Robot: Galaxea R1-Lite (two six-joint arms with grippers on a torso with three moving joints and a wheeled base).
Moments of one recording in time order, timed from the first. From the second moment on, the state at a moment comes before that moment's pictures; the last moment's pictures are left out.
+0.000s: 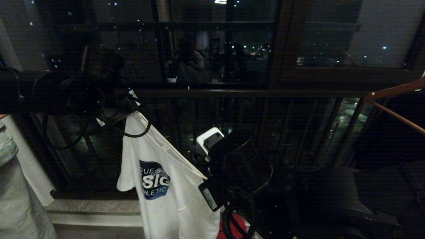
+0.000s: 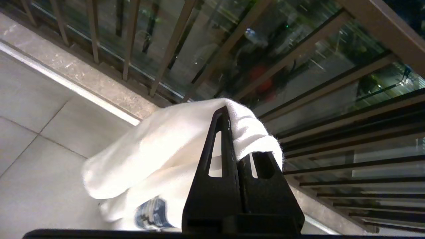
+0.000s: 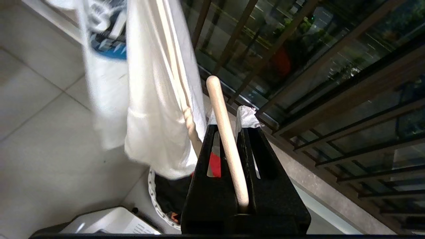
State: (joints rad) left arm -0.25 1.80 -1.49 0.18 0.35 -0.69; right arm 1.01 1.87 -1.20 -0.15 -0.56 0.02
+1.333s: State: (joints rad) left arm -0.41 1.74 -1.40 0.25 0.34 -0.62; right arm 0.88 1.96 -1.40 -0.48 -0.57 0.24
